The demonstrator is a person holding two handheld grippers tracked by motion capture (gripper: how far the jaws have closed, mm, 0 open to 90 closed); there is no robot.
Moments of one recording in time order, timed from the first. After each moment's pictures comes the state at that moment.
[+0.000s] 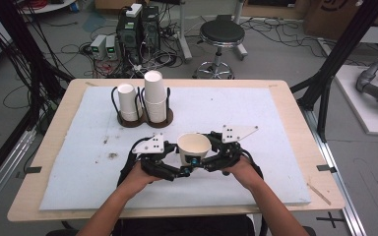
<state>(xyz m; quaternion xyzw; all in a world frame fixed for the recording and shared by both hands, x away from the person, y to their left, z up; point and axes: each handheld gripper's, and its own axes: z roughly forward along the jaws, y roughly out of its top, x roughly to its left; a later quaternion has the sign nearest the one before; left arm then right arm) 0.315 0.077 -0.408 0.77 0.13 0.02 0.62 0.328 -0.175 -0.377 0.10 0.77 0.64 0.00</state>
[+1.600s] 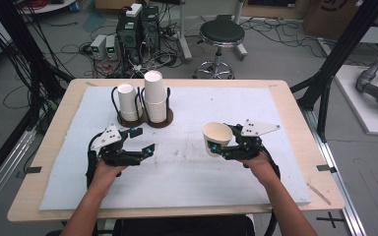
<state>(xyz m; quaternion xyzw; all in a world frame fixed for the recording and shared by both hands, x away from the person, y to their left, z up) 0.321 0.180 -0.409 0.71 0.28 0.17 0.62 0.345 -0.232 -0.381 0.18 0.78 0.59 0.13</state>
